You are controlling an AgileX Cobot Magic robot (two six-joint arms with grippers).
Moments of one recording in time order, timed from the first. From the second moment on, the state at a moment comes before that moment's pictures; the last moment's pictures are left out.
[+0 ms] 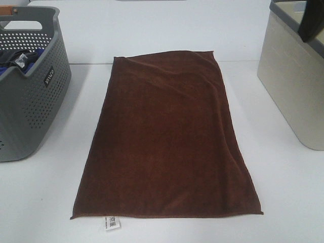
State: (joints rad) left arm -0.32 1.44 -1.69 0.21 1.21 -0.09; right arm 0.32 1.36 -1.37 -0.10 1.22 0.05
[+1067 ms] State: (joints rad) left arm -0.32 0.21 -0.60 0.00 1.19 -0.03; right arm 0.32 0.44 -0.55 -0.10 1.12 0.09
